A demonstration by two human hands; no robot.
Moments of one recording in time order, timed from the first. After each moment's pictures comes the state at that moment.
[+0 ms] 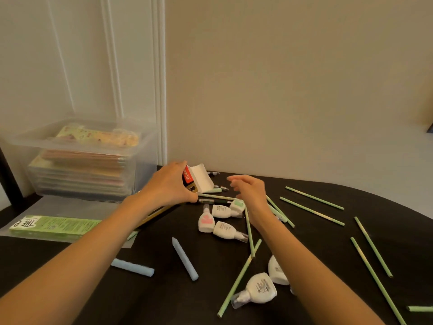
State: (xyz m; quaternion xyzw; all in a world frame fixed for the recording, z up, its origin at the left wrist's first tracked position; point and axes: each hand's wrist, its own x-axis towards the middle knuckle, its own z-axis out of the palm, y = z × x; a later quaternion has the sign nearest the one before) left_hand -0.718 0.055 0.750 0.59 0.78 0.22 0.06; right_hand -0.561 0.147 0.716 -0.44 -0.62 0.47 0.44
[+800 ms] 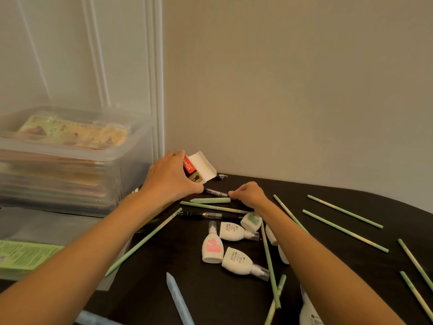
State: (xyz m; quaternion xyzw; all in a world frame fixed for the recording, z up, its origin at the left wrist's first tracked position) left_hand -0.765 0.142 0.726 0.54 0.80 0.25 0.04; right_hand -0.621 0.287 0.660 -0.58 -0.73 0.34 0.15
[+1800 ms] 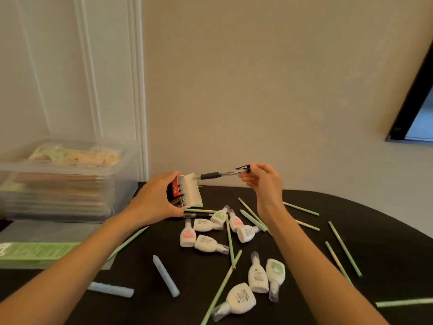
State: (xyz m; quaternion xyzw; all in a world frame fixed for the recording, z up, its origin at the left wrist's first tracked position) left_hand -0.711 0.056 0.754 0.64 0.70 0.31 0.05; right_hand -0.511 0.150 0.773 -0.35 -0.50 0.53 0.59
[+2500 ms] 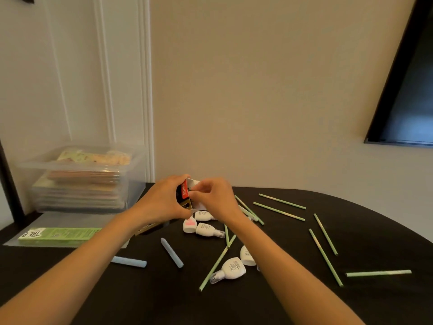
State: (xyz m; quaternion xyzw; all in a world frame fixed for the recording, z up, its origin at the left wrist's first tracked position) left_hand -0.669 -0.012 0.776 0.68 0.66 0.31 0.05; right_hand -0.536 0.042 0.775 -0.33 -0.81 0.30 0.37
